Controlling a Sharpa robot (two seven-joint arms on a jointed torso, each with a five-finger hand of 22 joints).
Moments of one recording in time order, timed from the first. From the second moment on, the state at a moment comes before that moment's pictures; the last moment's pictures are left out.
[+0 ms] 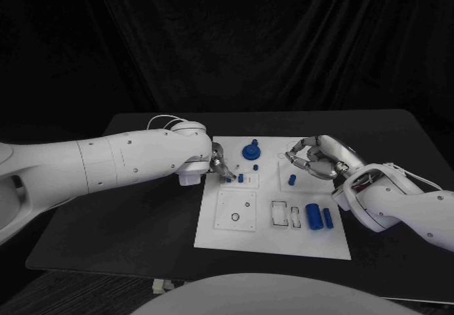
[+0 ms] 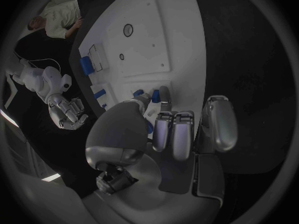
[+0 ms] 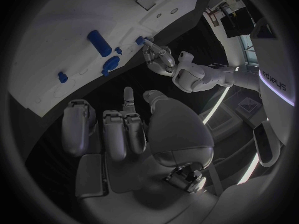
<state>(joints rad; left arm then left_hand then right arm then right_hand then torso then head) 1.30 -0.56 -0.21 1.36 -0.95 0.13 -0.70 1.09 -0.03 0.20 0.29 0.24 0.89 0.03 0.51 0.89 1.47 -0.04 1.52 1.31 1.46 -0.09 1.56 1.31 0.05 1.47 0.02 1.22 1.31 1.16 -0.94 -0.21 1.66 -1.13 -0.64 0.05 1.17 0.01 0.11 0.29 0.64 0.78 0.10 0.61 0.31 1.46 0.03 1.57 1.31 1.47 -0.03 1.57 1.31 0.04 1.44 0.08 1.36 1.31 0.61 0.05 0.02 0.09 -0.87</state>
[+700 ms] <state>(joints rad) 1.33 -0.63 -0.21 1.44 -0.95 0.03 -0.70 1.10 -0.04 0.17 0.29 0.24 0.89 0.02 0.58 0.95 1.46 -0.05 1.52 1.31 1.47 -0.10 1.56 1.31 0.05 1.47 0.01 1.22 1.31 1.16 -0.94 -0.21 1.65 -1.13 -0.64 0.05 1.17 0.01 0.11 0.29 0.64 0.78 0.10 0.61 0.31 1.46 0.03 1.57 1.31 1.47 -0.03 1.57 1.31 0.06 1.44 0.08 1.35 1.31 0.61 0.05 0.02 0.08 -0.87</state>
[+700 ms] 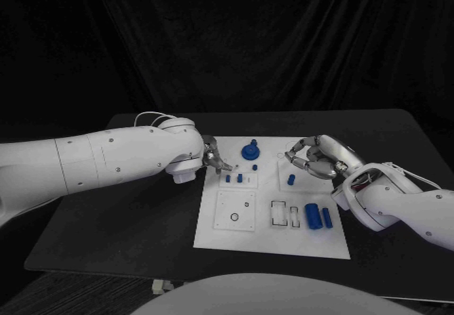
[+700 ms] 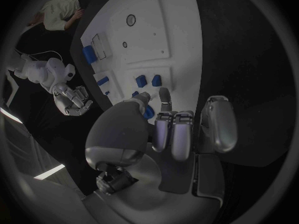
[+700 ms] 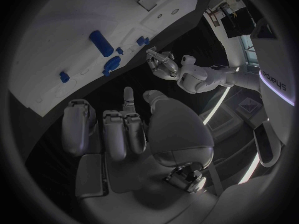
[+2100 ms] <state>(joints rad) 1.33 -0.51 -0.21 1.25 -1.52 -0.24 0.12 1.54 -0.21 0.28 0.28 0.06 0.94 0.03 0.10 0.32 0.87 -0.01 0.23 0.30 1.42 -0.08 1.10 1.04 0.05 1.47 0.04 1.41 1.31 1.21 -1.01 -0.21 1.72 -1.14 -0.66 0.06 1.18 0.00 0.11 0.29 0.65 0.78 0.10 0.61 0.31 1.46 0.03 1.57 1.31 1.47 -0.03 1.57 1.31 0.05 1.44 0.08 1.36 1.31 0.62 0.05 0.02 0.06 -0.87</state>
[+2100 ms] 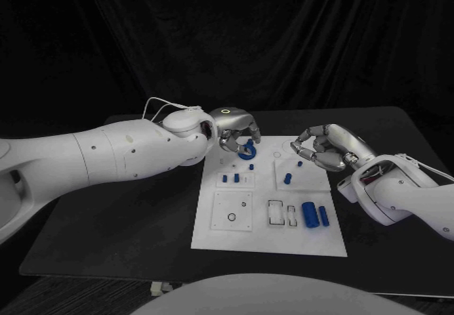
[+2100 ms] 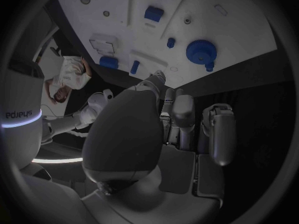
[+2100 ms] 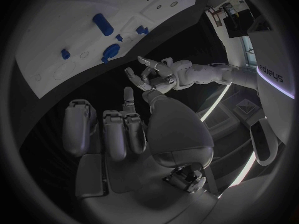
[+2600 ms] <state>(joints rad) 1.29 -0.46 -0.21 1.20 -1.70 -0.21 0.14 1.54 -0.21 0.26 0.28 0.06 0.99 0.03 0.10 0.29 0.96 -0.01 0.23 0.26 1.43 -0.08 1.12 1.02 0.05 1.47 0.04 1.40 1.31 1.21 -1.01 -0.21 1.71 -1.15 -0.66 0.06 1.18 0.00 0.11 0.29 0.65 0.78 0.10 0.61 0.31 1.46 0.03 1.57 1.31 1.47 -0.03 1.57 1.31 0.05 1.44 0.08 1.36 1.31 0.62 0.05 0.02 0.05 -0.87</state>
